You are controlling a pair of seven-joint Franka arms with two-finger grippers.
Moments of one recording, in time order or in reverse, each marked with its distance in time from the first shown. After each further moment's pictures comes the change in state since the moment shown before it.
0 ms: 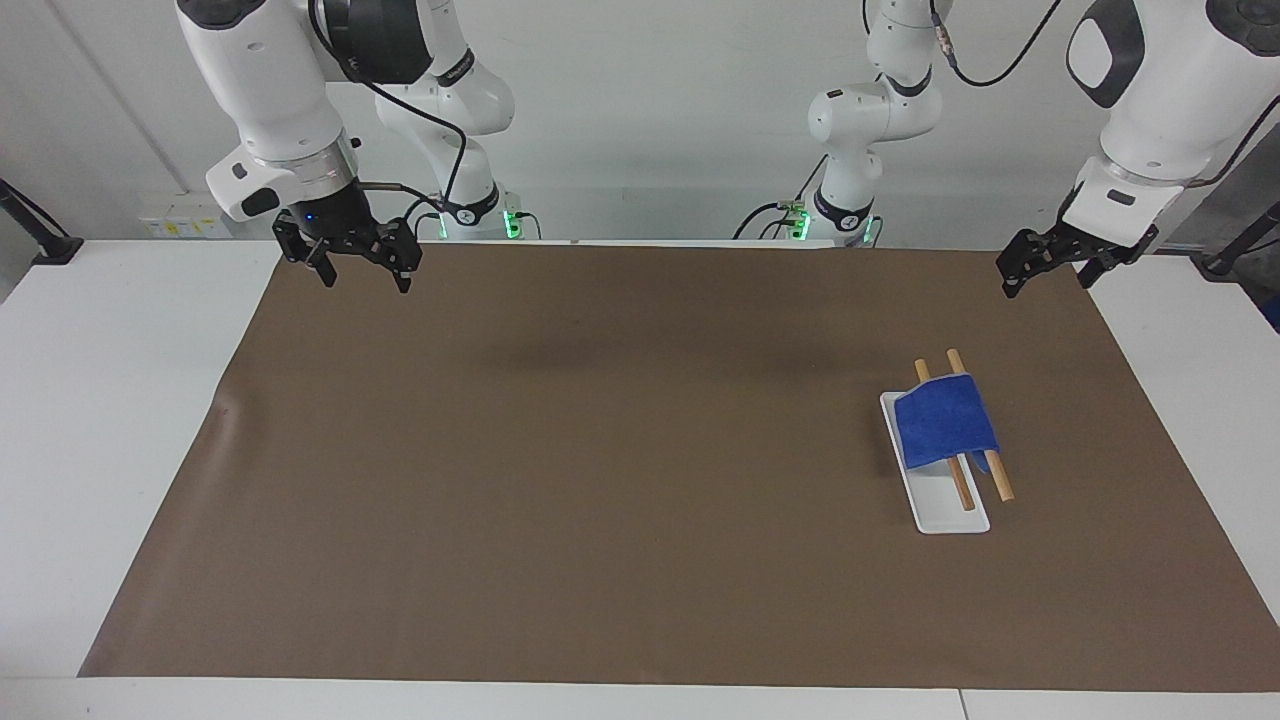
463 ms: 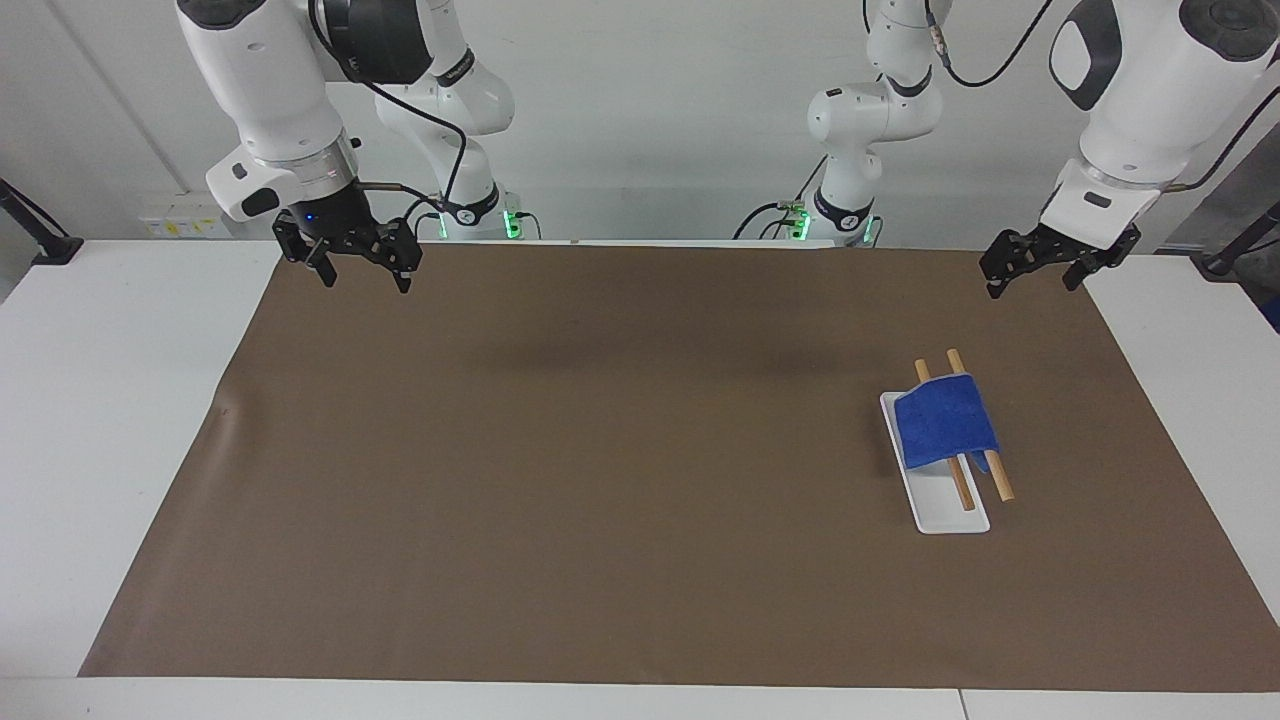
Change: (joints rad) left arm -0.076 -0.005 0.041 -0.017 0.000 0.000 0.000; right arm 0.000 0.000 0.000 0.000 0.000 0.000 0.000
